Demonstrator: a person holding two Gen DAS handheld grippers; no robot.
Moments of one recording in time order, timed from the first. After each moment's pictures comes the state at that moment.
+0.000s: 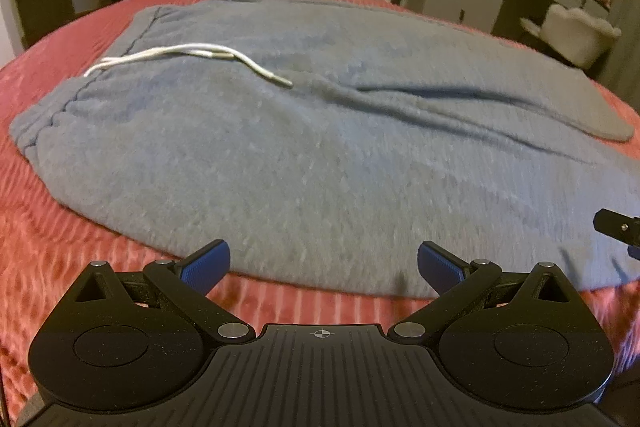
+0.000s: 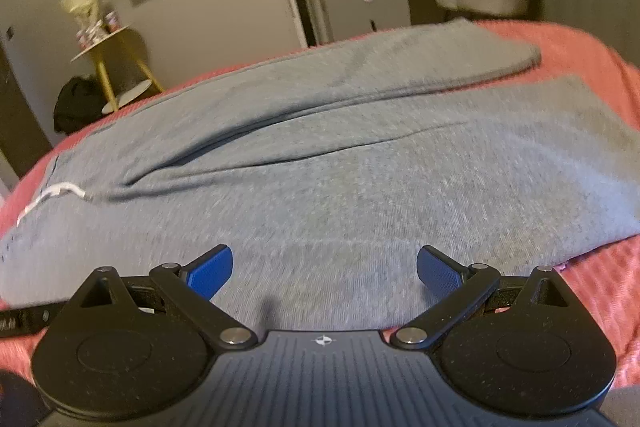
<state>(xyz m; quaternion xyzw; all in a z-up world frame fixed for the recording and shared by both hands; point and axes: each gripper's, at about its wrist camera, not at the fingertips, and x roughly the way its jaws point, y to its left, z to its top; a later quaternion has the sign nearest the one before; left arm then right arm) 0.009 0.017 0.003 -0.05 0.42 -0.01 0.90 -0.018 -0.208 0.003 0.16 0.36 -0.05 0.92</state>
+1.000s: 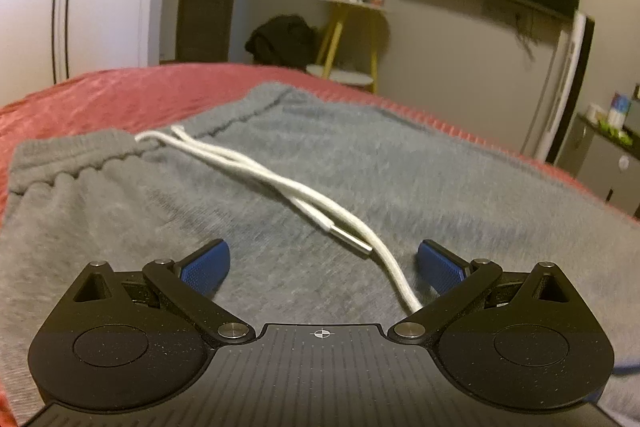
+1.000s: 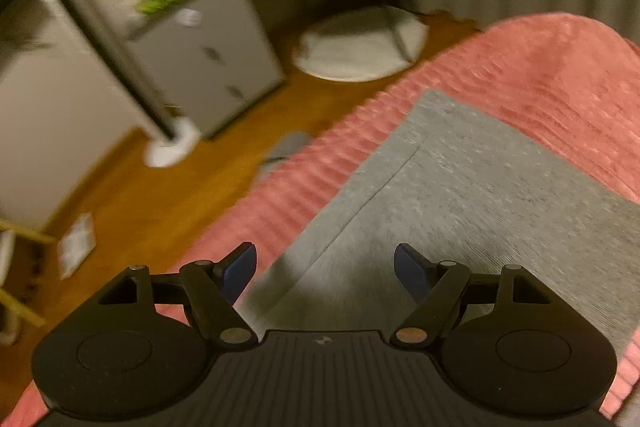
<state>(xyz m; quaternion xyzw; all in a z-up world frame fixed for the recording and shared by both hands) 0.168 0.072 -0.054 -0.14 0.24 0.26 0.93 0.432 -0.394 -0.017 0.30 0.41 -0.29 0.81</state>
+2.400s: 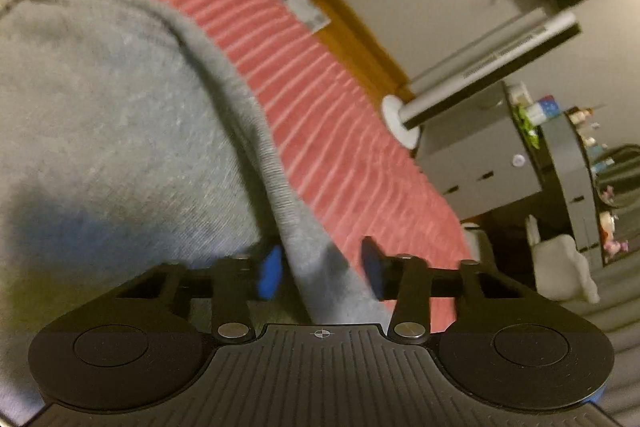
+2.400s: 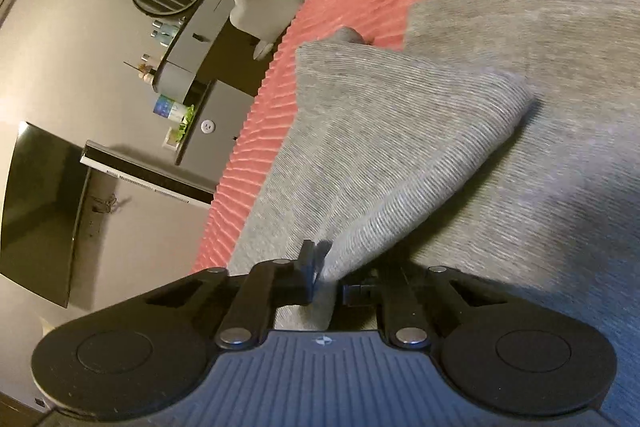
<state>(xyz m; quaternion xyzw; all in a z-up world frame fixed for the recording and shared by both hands) 0.370 0.119 -0.037 -0.41 0.41 0.06 0.81 0.104 -0.424 -0.088 0.55 0.19 -0.20 0.79</state>
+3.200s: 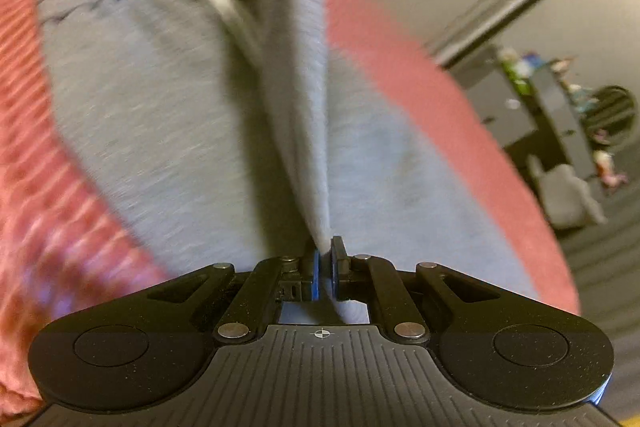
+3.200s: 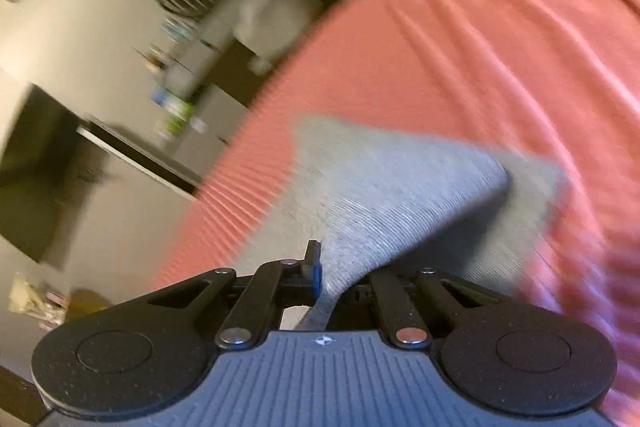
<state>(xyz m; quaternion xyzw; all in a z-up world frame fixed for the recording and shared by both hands) 0.055 0.143 -0.034 -0.35 0.41 0.05 0.84 -0.049 -0.438 -0.036 0.49 0.24 -0.23 0.81</state>
